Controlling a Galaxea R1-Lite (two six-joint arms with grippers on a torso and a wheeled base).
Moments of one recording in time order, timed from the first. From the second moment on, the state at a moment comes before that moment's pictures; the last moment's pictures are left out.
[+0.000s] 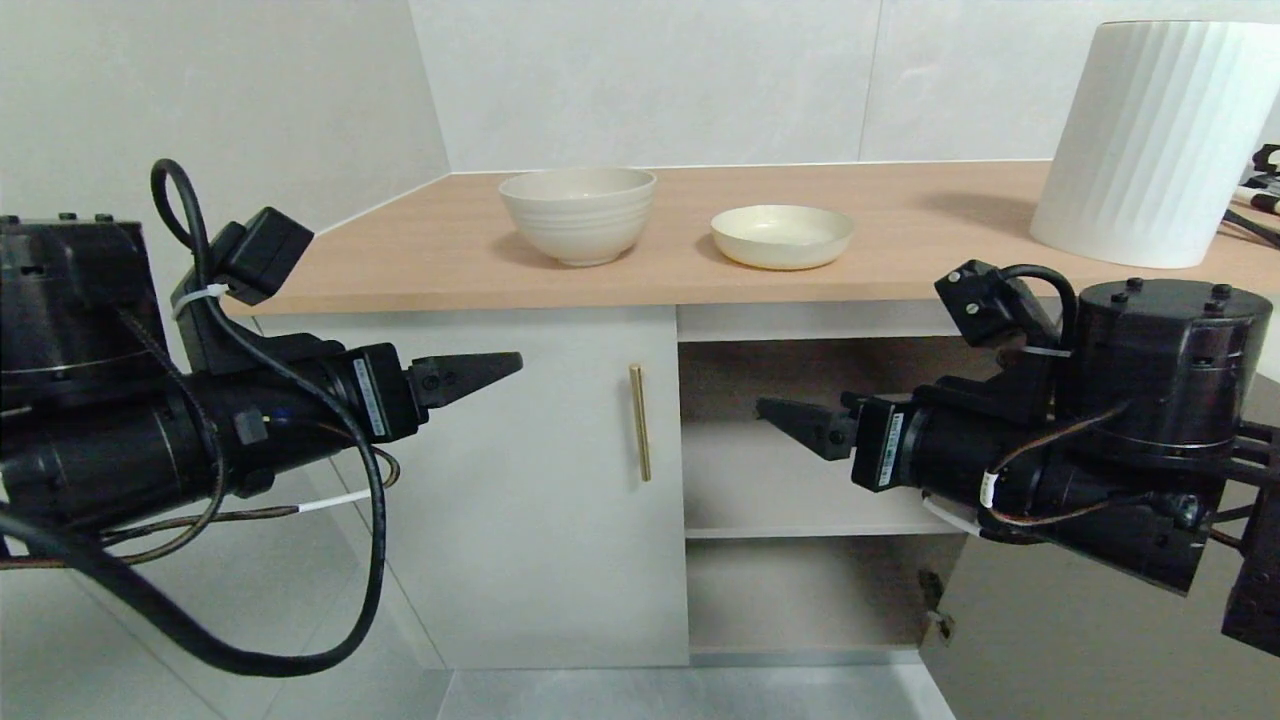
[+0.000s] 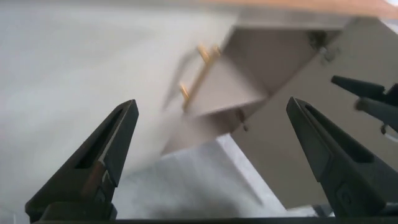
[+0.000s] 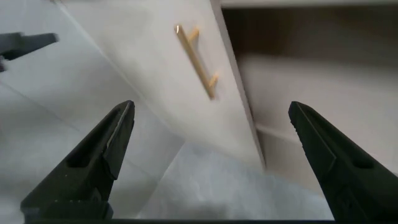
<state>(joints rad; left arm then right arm) -0.31 1.42 -0.82 -0.36 -0.24 -0.33 0.70 1.60 -0.78 -0.68 -0.04 0.34</state>
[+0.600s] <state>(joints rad) -0.31 1.35 -0.81 -0.36 -0.24 -0.33 0.70 1.59 -0.81 -0.69 -0.05 0.34</state>
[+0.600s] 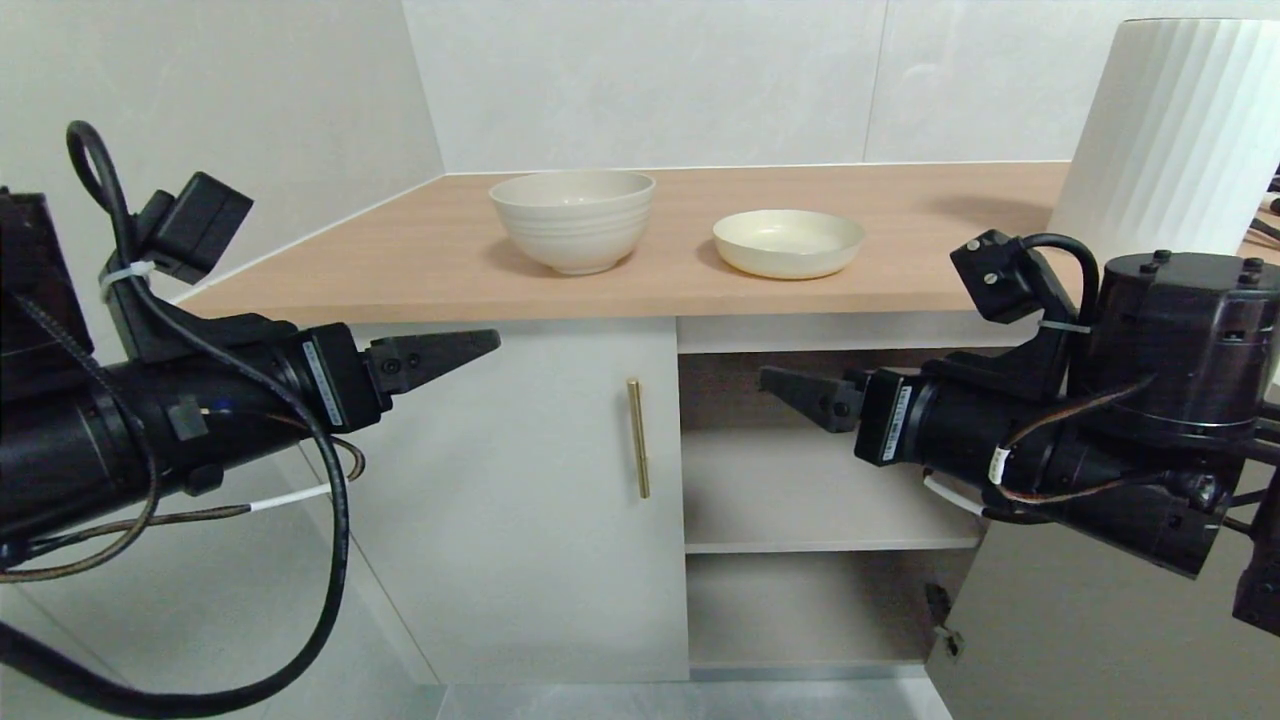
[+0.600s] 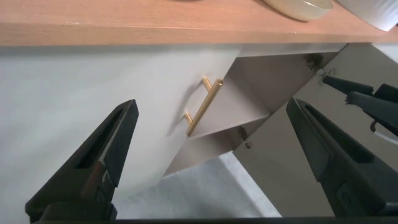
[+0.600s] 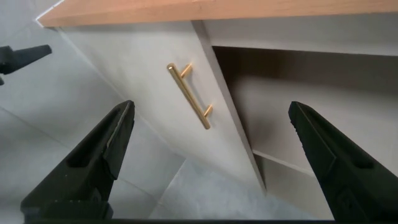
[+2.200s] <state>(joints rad) -0.31 1.39 -0.82 -0.37 -0.24 -0.33 0.71 1.59 -0.86 -0.69 -0.08 0.31</state>
